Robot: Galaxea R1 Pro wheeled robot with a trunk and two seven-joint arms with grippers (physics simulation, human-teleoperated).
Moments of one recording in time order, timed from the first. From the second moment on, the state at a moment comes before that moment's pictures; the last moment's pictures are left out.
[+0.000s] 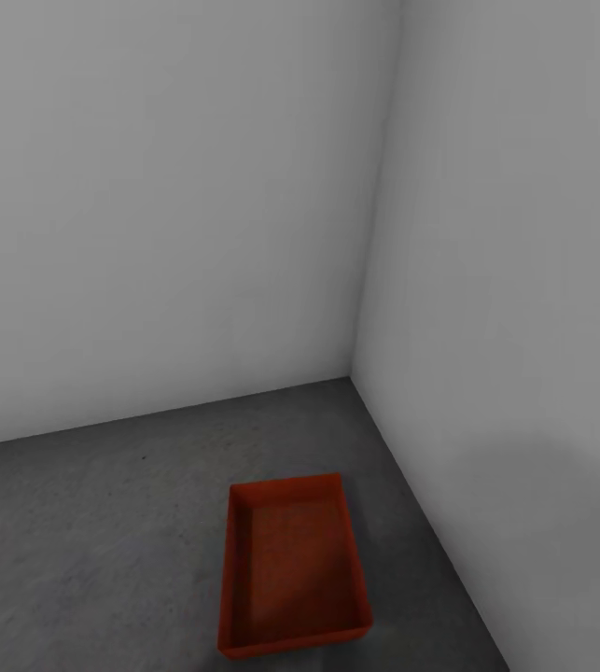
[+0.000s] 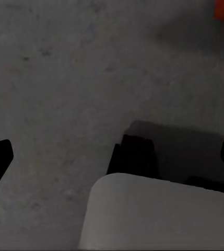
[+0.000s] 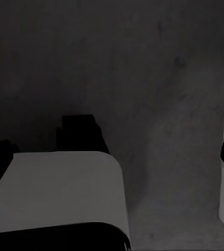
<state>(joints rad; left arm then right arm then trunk) -0.40 0.04 -0.34 -0.05 0.53 0.04 0.15 -0.43 0.06 0.32 0.02 -0.28 0.10 -0.30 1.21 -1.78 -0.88</state>
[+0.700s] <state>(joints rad) -0.40 0.04 -0.34 -0.04 0.52 -0.09 -0.05 -0.37 0.06 0.33 0.00 -0.28 -0.09 -0.30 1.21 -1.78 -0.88</state>
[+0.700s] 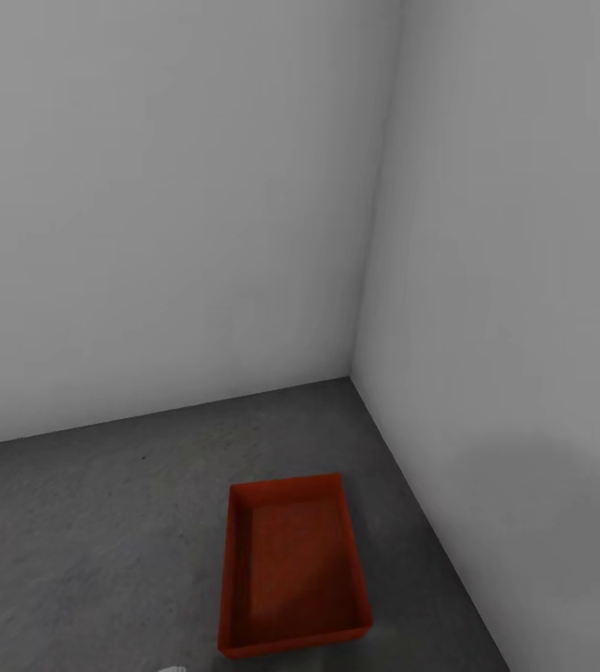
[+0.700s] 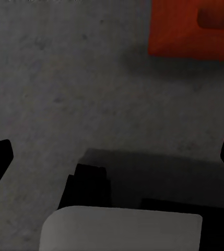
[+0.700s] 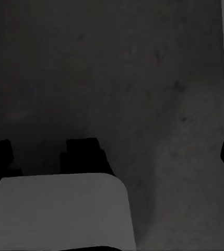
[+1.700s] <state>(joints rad) -0.34 0.04 -0.34 -0.04 0.52 -0.19 -0.05 -0.37 0.06 0.33 -0.05 -0.28 -0.16 -0.30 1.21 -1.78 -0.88</state>
